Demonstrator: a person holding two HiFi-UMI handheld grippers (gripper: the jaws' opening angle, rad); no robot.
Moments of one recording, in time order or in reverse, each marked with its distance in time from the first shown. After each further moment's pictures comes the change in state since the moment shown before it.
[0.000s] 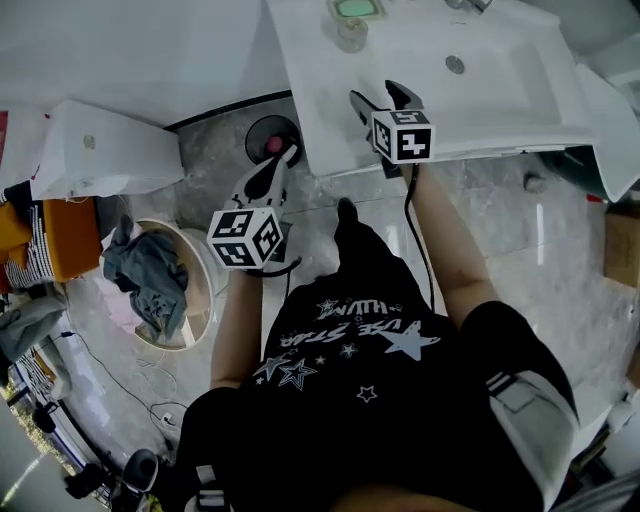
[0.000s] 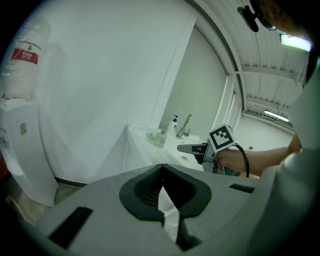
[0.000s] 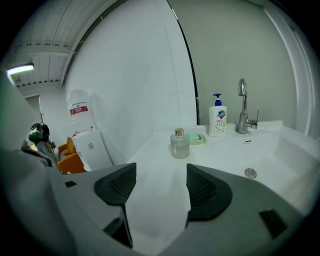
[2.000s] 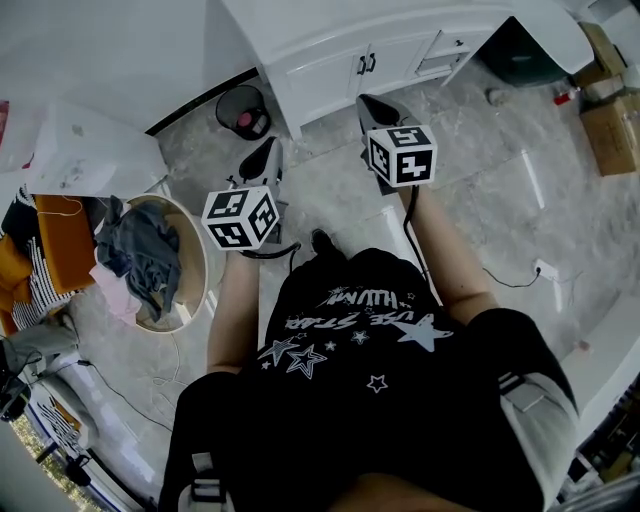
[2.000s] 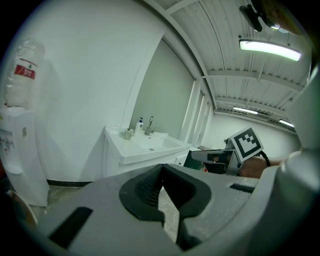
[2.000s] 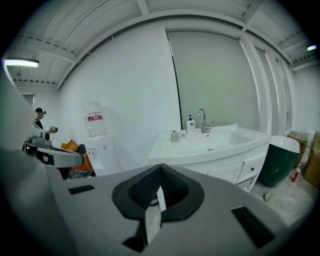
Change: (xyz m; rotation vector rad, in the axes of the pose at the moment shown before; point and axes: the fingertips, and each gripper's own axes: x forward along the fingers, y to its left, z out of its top) left arm -0.231 -0.150 -0.128 0.147 -0.048 -0.215; right arm -0.354 0.146 -0.153 0.061 -0.134 -0.170
